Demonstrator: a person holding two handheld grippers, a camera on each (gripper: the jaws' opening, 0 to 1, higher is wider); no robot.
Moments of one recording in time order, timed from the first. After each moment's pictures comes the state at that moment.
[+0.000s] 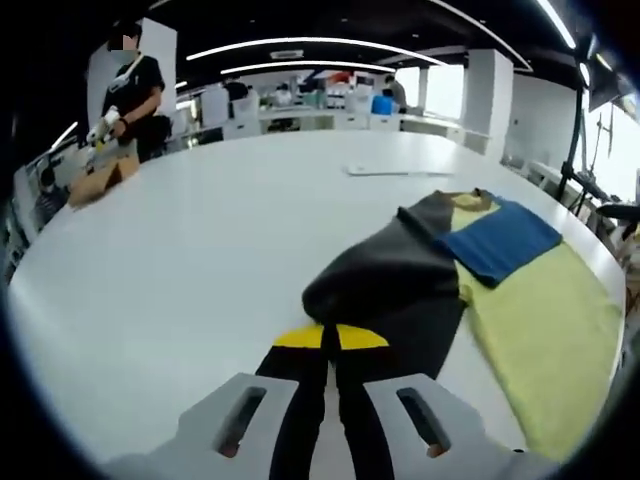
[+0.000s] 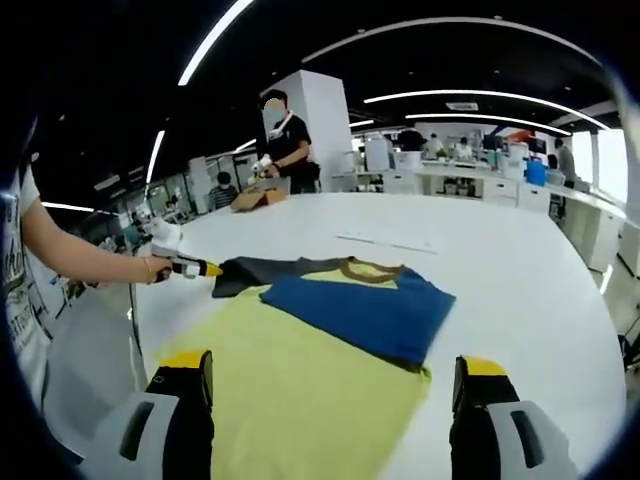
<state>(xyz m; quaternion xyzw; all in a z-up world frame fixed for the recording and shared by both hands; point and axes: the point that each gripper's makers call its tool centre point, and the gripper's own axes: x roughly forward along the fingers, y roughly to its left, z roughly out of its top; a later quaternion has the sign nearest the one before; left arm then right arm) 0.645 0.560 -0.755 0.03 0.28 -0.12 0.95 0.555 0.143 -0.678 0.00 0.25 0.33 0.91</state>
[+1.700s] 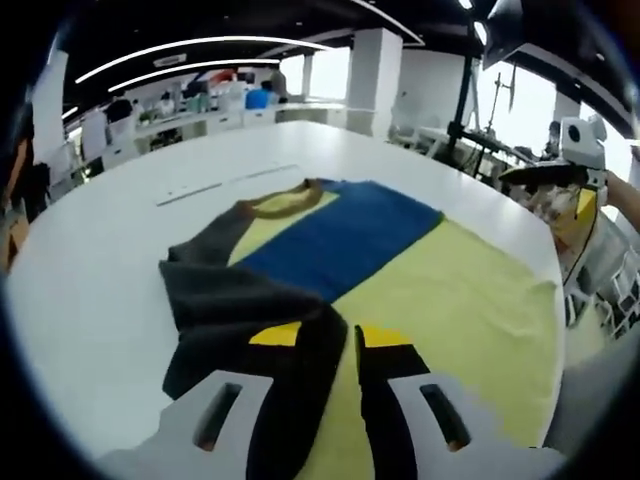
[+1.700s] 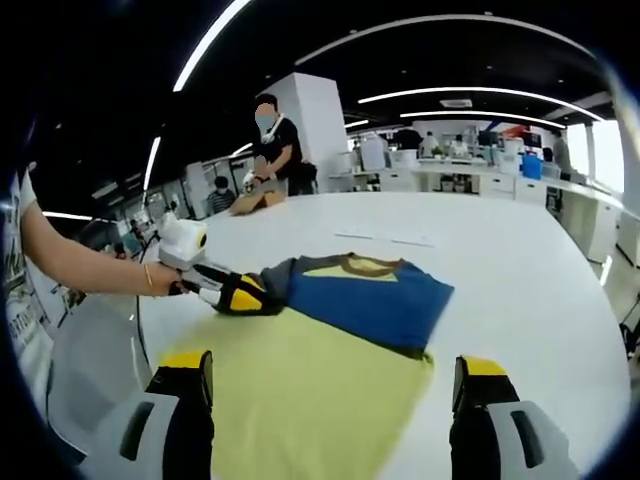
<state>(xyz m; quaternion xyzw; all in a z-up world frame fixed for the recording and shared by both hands) 0.617 0.351 -0.758 0.08 0.29 -0.36 0.88 0.539 0.138 -0.682 0.01 0.25 0.32 0.91</state>
